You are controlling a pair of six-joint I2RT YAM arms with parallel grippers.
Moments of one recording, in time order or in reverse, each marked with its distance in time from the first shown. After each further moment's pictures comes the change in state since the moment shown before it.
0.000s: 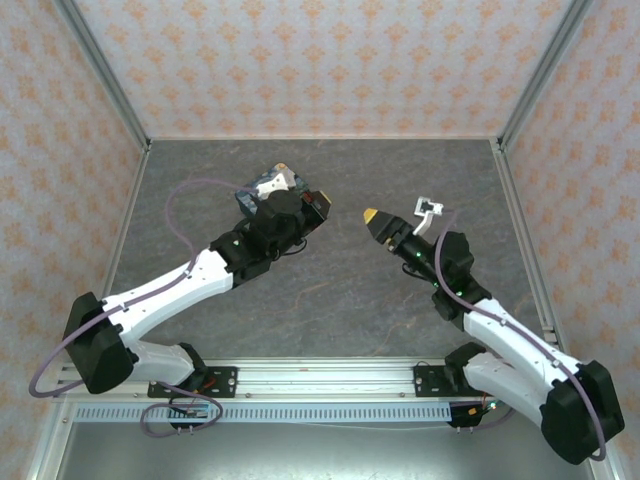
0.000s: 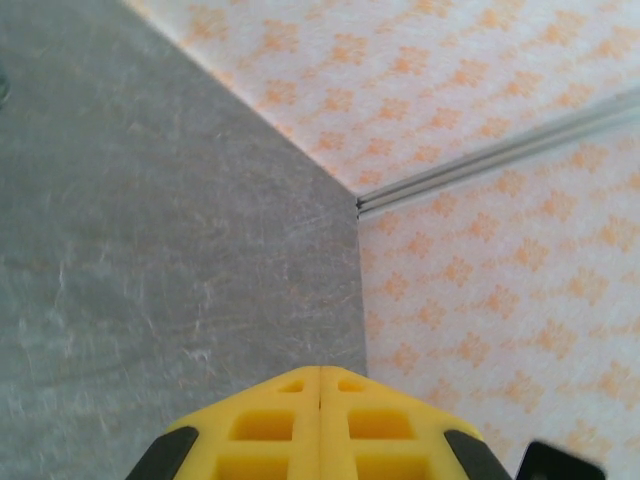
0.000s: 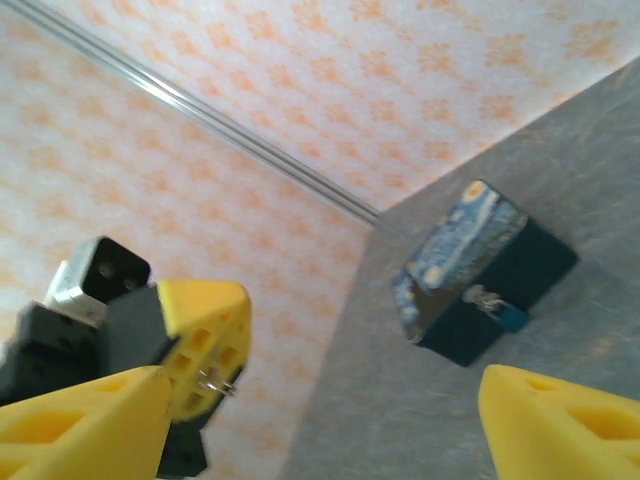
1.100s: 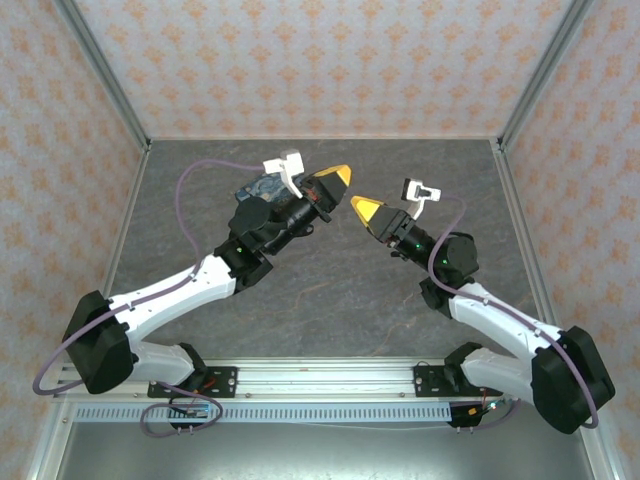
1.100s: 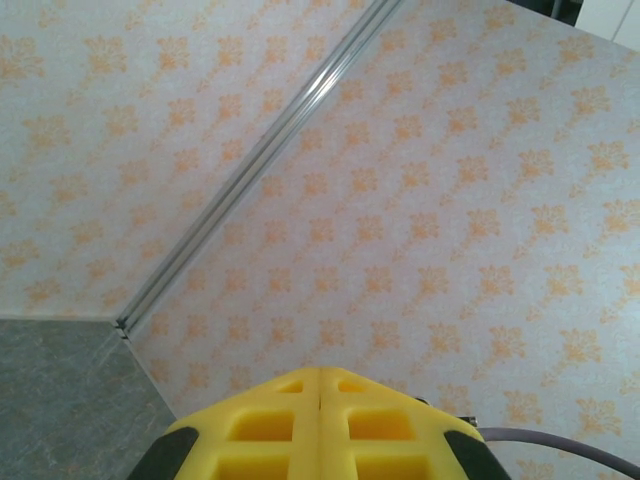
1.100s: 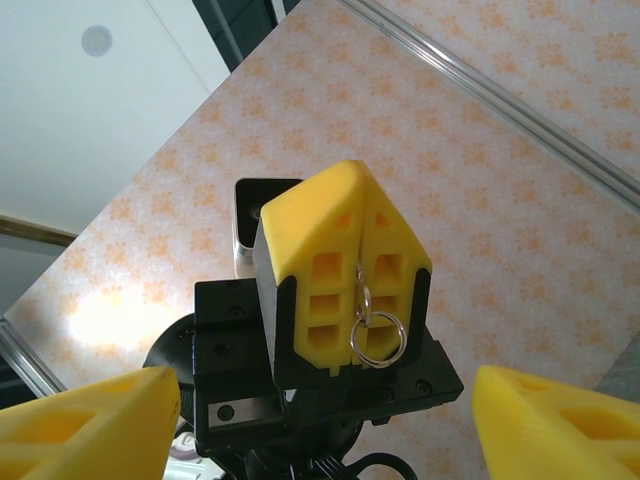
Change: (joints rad) left arm 0.000 -0.005 -0.107 0.727 0.272 0.353; right arm 0.083 0.169 0.065 0.602 -0.215 0.208
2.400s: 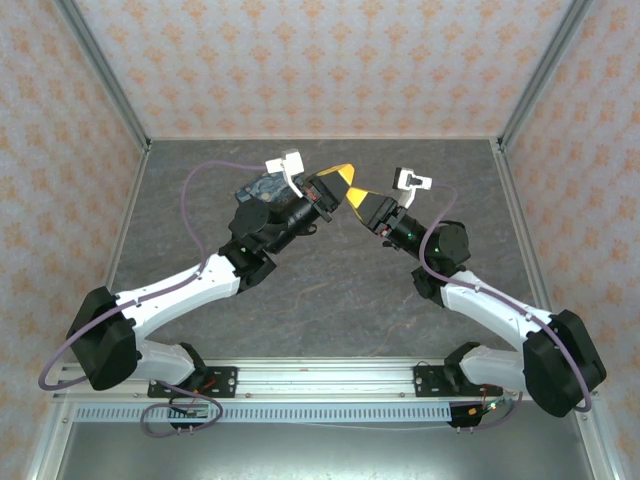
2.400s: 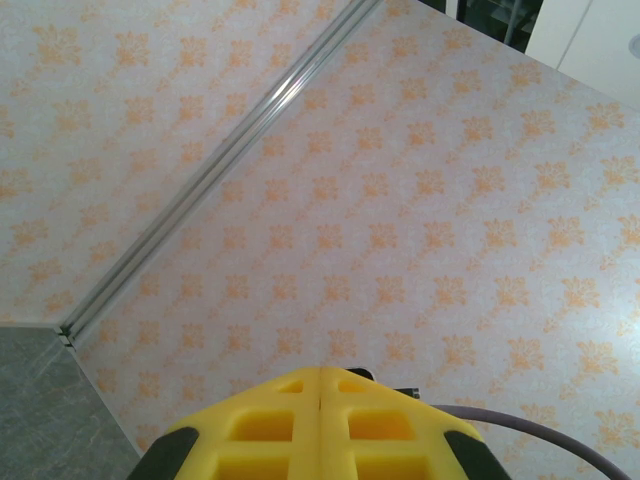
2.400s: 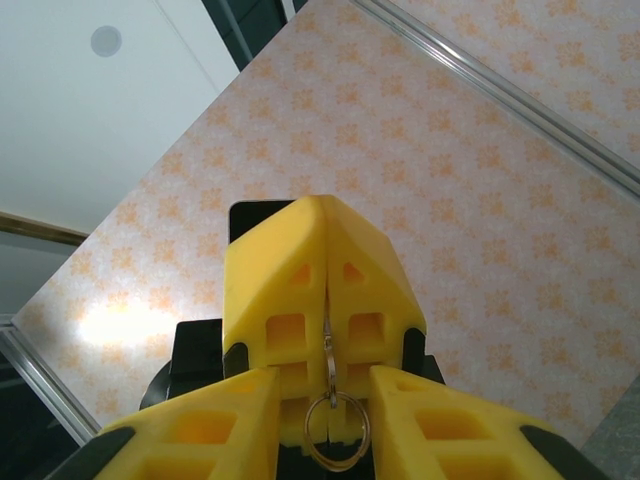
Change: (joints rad) left arm 0.000 0.029 -0.003 0.093 0.043 -0.068; right arm 0.018 0.095 0.094 0.019 0.004 0.011
